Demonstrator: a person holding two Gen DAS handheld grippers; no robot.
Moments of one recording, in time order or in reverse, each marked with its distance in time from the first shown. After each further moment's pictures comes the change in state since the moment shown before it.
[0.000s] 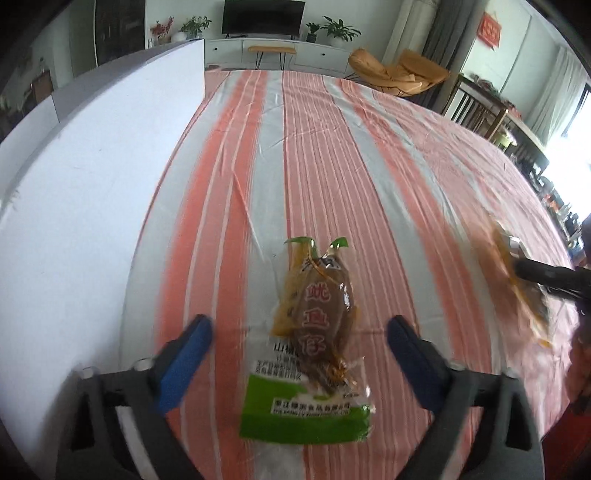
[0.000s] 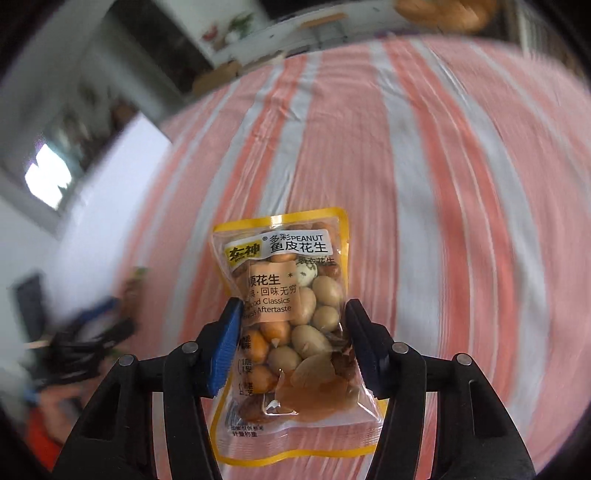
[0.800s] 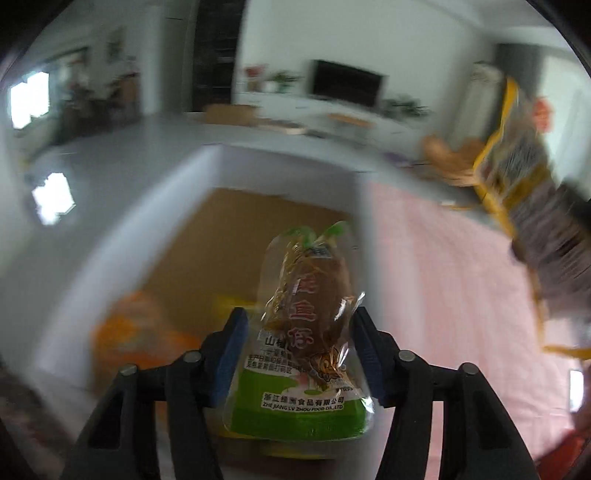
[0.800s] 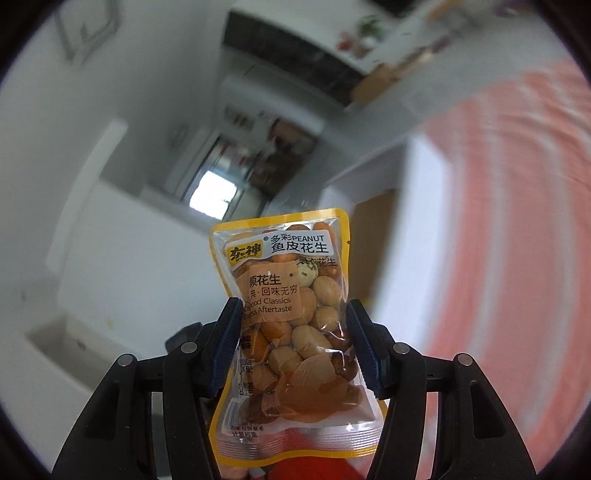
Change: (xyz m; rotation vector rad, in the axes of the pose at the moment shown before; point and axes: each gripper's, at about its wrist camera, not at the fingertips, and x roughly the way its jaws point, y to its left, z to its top) left arm -0.167 0.156 0.009 -0.249 -0.248 0.206; right arm -0.002 0.282 0.051 -0.086 0.004 0.692
